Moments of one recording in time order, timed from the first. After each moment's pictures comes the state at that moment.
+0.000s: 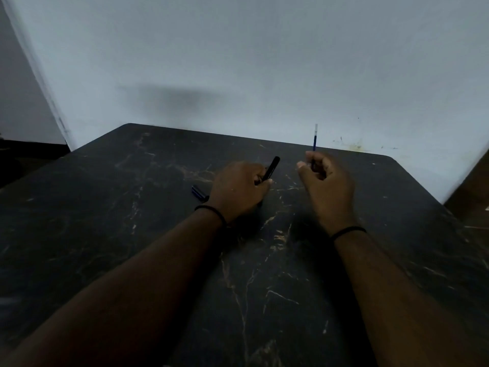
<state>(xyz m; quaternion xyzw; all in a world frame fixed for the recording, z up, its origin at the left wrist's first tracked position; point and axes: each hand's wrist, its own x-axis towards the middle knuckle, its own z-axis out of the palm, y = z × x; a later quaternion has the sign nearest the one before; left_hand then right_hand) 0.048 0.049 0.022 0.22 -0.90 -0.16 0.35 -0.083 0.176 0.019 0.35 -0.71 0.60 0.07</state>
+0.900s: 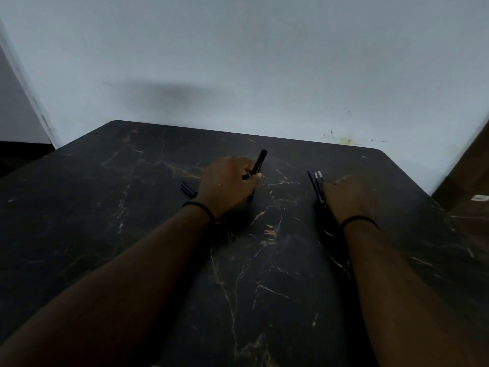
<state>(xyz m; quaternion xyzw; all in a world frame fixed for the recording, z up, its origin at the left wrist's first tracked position) 0.047 0.048 0.020 0.22 -0.89 -0.17 0.36 -0.136 0.207 0.008 0.19 -0.91 0.36 0.02</state>
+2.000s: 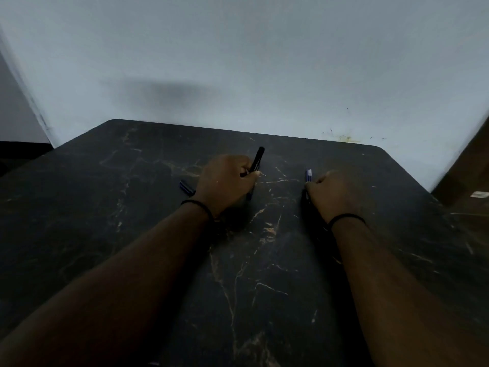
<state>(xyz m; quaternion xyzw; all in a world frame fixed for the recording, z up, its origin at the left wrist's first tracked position) 0.049 0.048 0.020 0.21 -0.89 -0.17 0.37 -0.118 0.196 0.009 0.27 -0.91 0.32 0.01</state>
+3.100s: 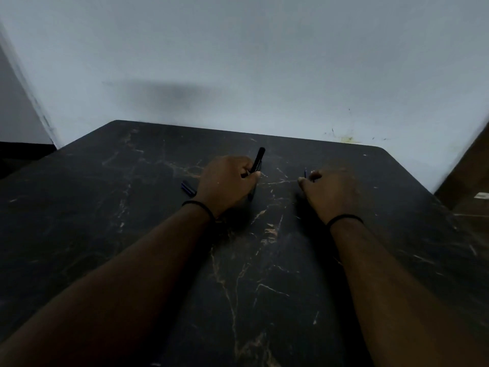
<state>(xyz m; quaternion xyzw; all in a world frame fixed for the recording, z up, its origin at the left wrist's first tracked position) 0.048 0.045 0.018 0.21 -0.88 -0.16 0.38 -0.106 0.194 0.018 0.30 -0.92 0.25 0.09</state>
